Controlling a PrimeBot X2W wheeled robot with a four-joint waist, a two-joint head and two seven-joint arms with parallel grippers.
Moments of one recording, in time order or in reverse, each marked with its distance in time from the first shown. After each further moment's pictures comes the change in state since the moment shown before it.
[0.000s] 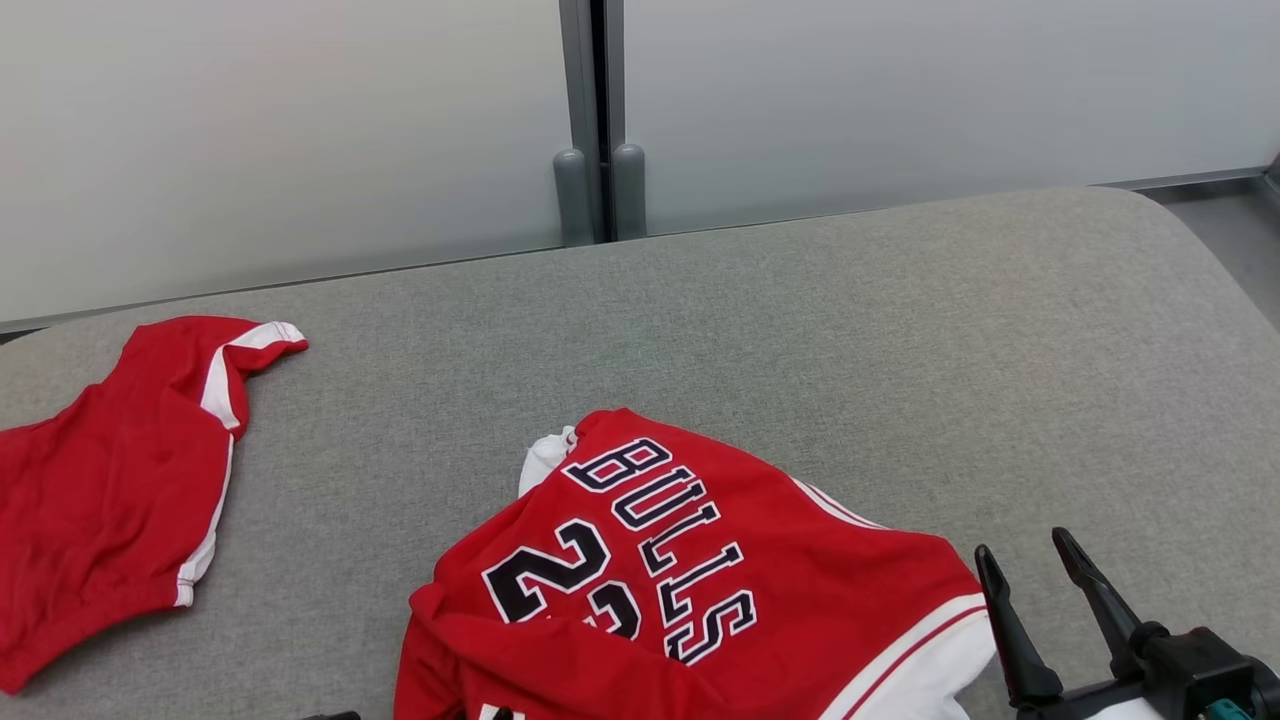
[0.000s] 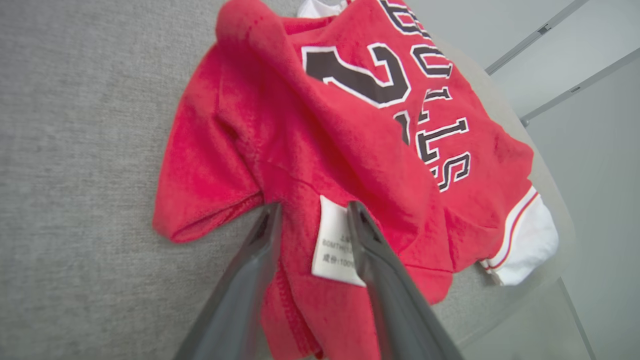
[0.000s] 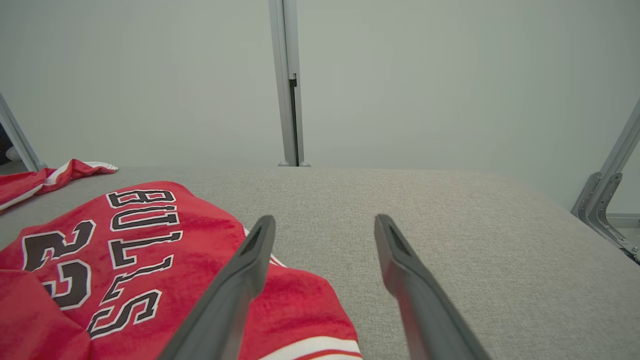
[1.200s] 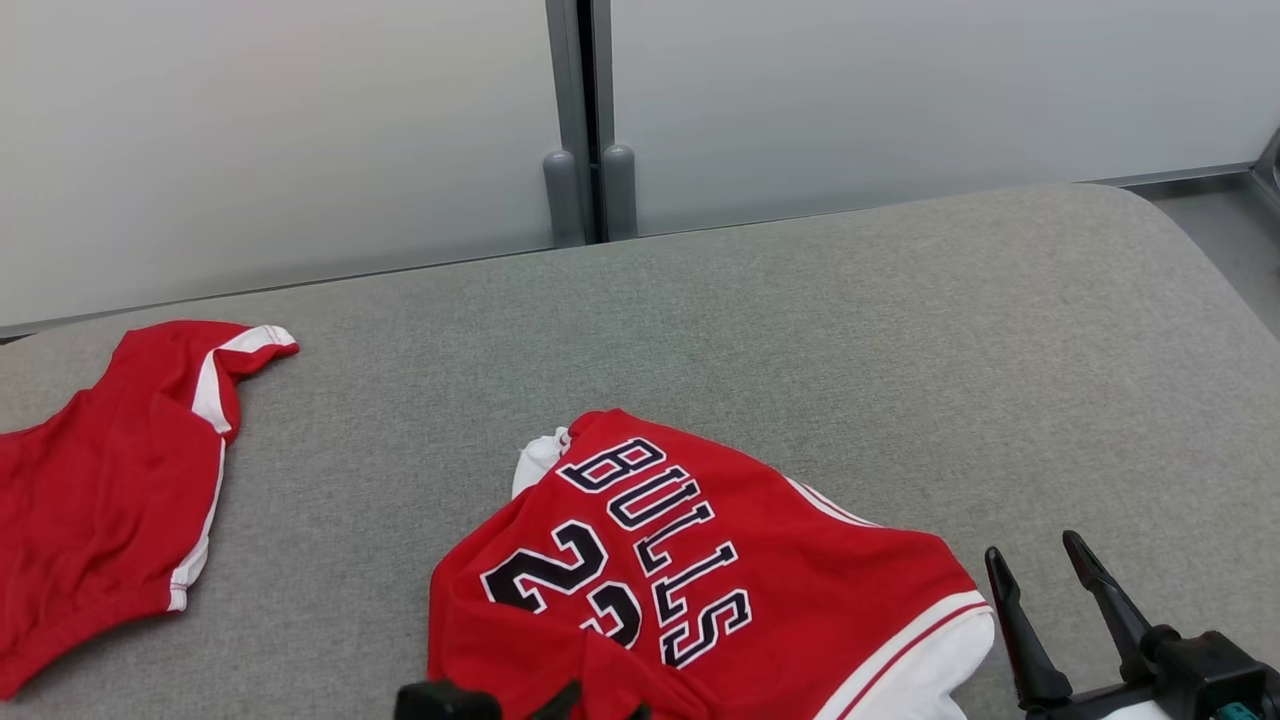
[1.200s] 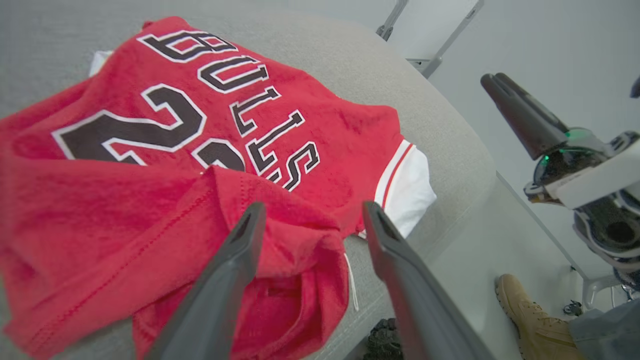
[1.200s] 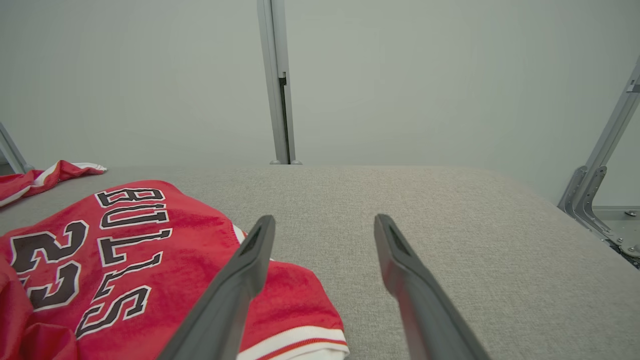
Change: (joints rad) left arm -0.044 0.026 -0.216 -0.286 0.169 0.061 0.157; right arm 0.007 -0.006 -0.007 0.002 0.010 0.000 0.000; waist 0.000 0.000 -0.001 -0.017
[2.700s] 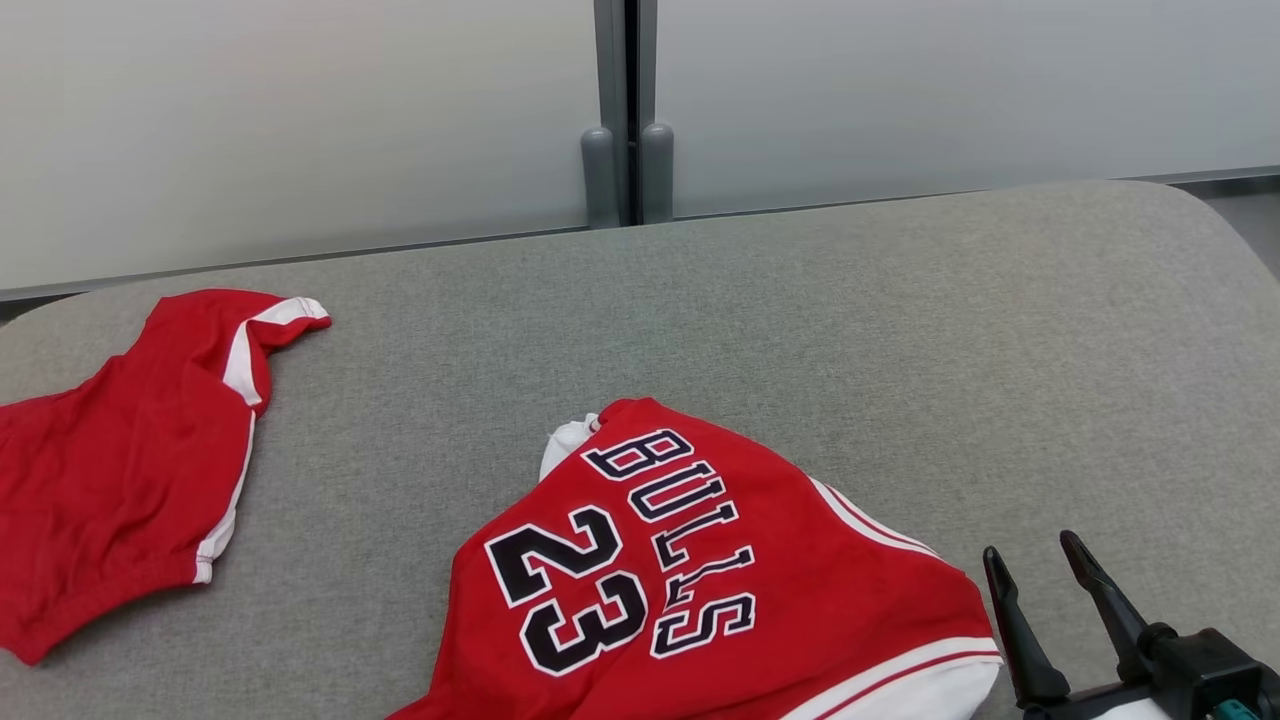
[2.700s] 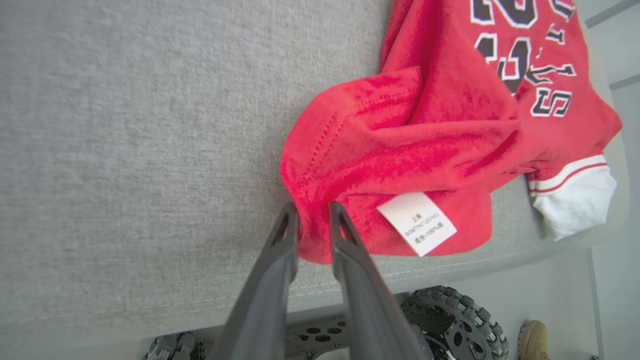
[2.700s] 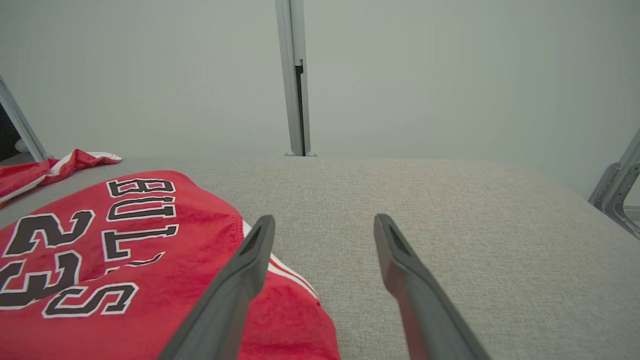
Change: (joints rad) left arm 0.314 0.247 0.360 0.027 -0.343 0.015 0.042; right arm -0.008 0.003 -0.002 0.009 0.002 0.000 0.000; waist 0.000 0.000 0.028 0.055
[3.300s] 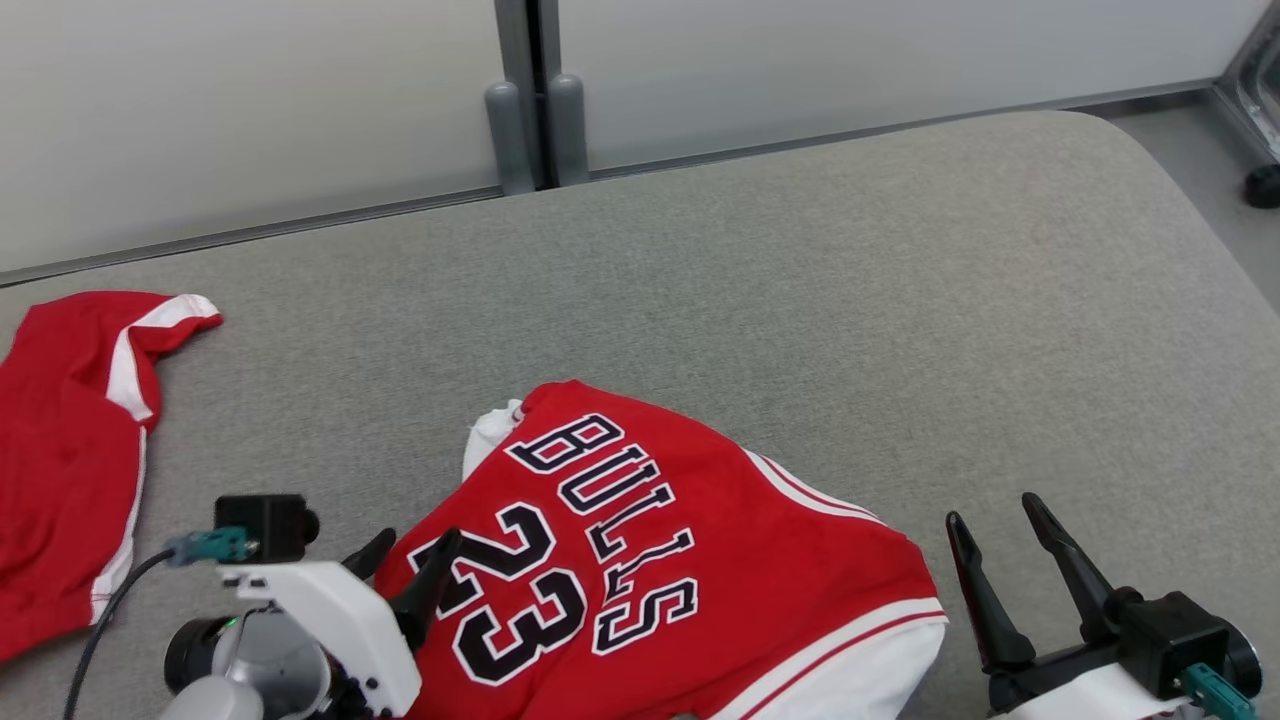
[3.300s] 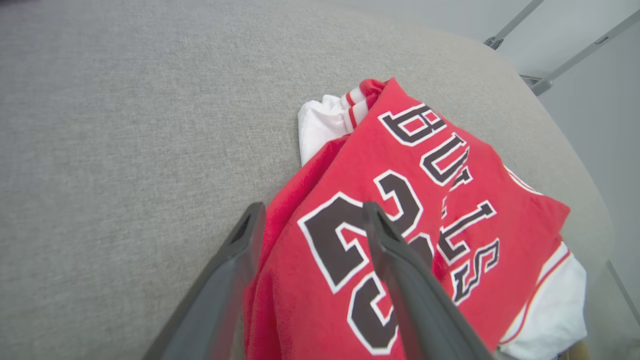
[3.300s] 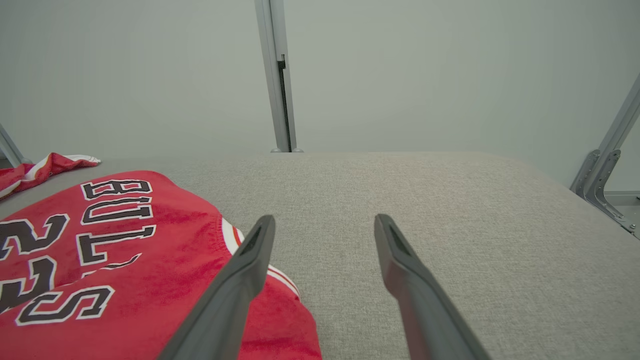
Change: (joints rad) left arm -0.538 -0.097 -0.120 0.154 0.128 0.021 0.072; right arm -0.062 0.007 0.047 0.004 0.010 0.000 0.000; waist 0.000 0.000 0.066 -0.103
